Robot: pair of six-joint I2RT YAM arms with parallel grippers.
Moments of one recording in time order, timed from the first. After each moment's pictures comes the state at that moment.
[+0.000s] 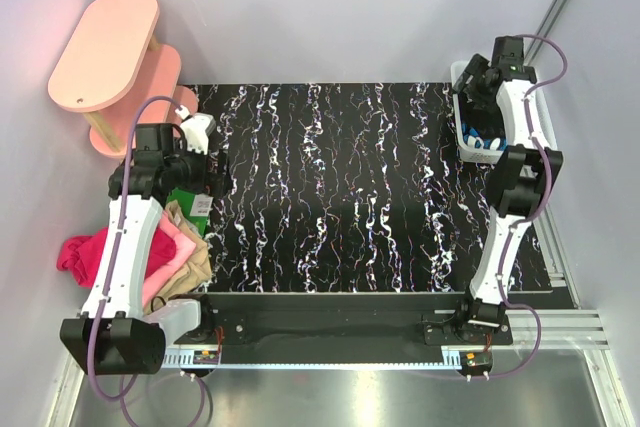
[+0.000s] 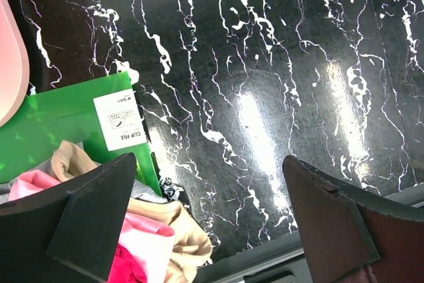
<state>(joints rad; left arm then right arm) 0.02 1.10 1.17 -0.89 0.31 0.19 -0.15 2.23 2.19 -0.75 -0.07 0.45</state>
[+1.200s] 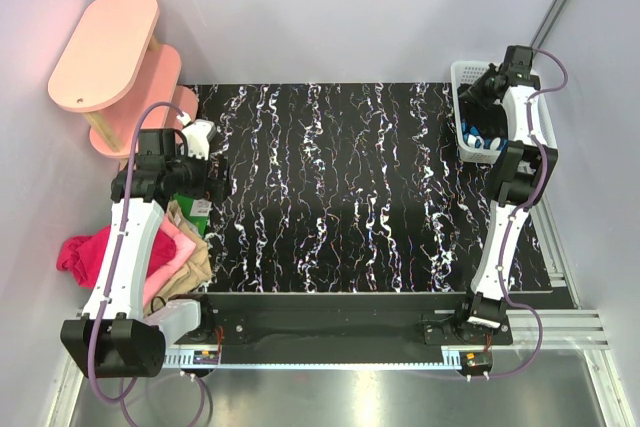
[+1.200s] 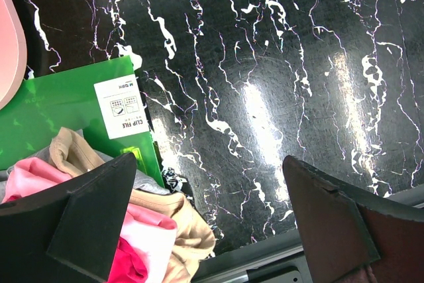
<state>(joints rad) 0.02 1.09 1.12 -0.89 0.28 0.19 -0.23 2.49 2.40 -0.68 -0.31 0.59</state>
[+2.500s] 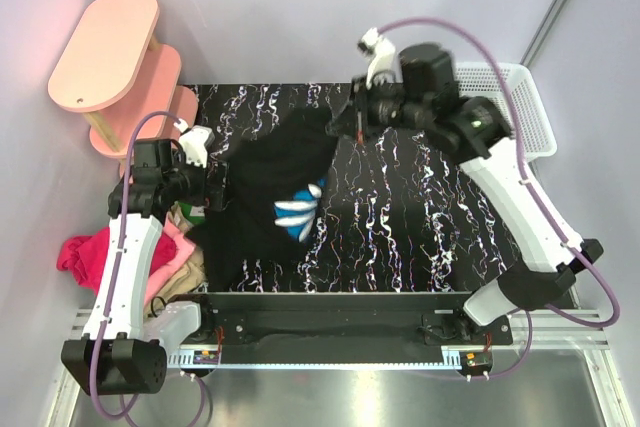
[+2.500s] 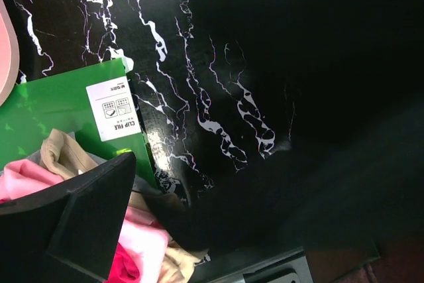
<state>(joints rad) 0.03 1.01 1.06 -0.86 0.33 0.20 0.67 1.54 2.06 -0.85 -0.38 0.34</state>
